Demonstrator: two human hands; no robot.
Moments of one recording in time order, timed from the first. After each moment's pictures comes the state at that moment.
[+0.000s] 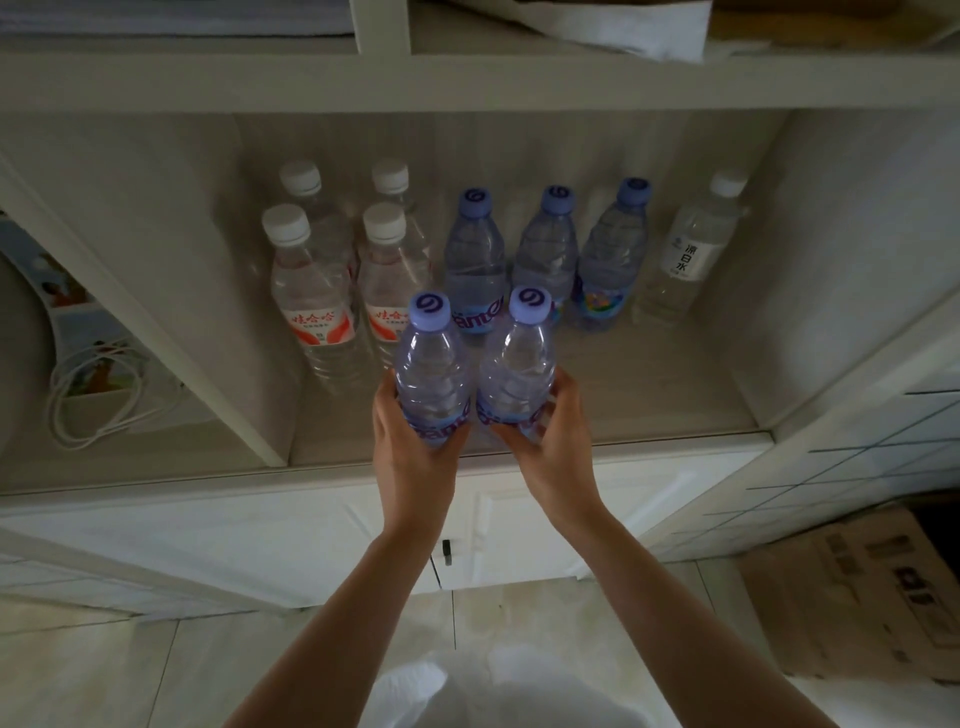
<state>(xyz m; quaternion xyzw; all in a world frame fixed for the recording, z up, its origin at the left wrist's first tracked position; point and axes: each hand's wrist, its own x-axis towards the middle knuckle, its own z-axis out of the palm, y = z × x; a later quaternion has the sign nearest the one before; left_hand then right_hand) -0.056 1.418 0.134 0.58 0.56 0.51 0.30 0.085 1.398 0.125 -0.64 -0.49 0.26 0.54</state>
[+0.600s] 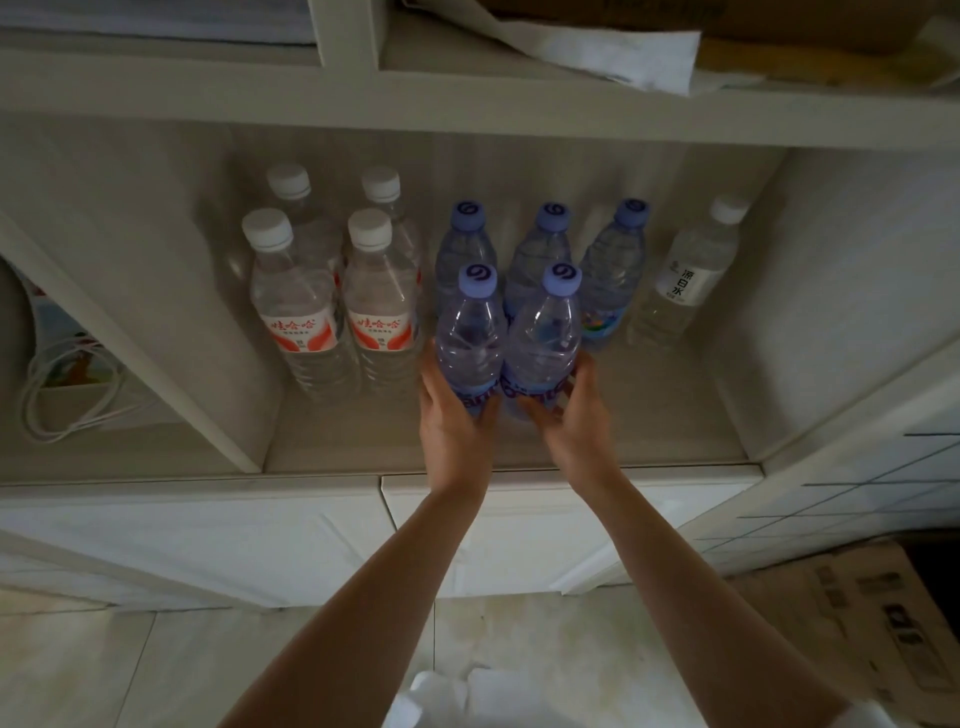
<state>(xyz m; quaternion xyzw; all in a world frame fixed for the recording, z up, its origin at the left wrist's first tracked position) 0.014 1.450 0.131 0.58 0.56 0.52 0.29 0.139 1.435 0.138 -0.67 -0.50 0.25 0.49</state>
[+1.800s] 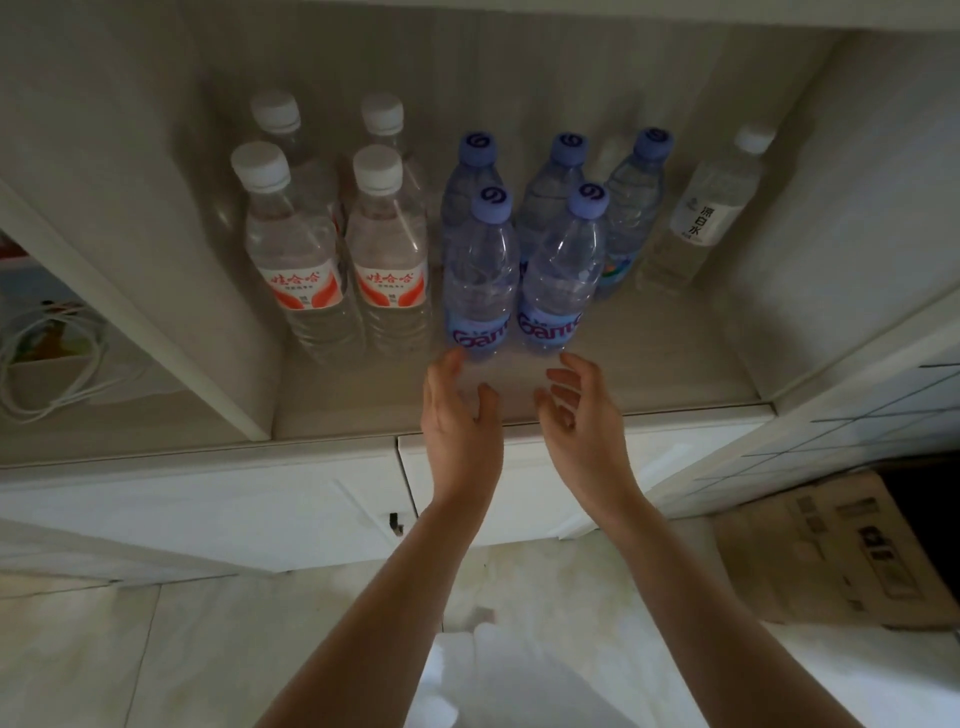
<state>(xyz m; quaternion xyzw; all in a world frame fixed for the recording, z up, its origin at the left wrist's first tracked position) -0.013 1.413 0.126 0.56 0.57 0.48 0.36 0.095 1.378 0.147 -0.73 -0.48 0.24 0.43</state>
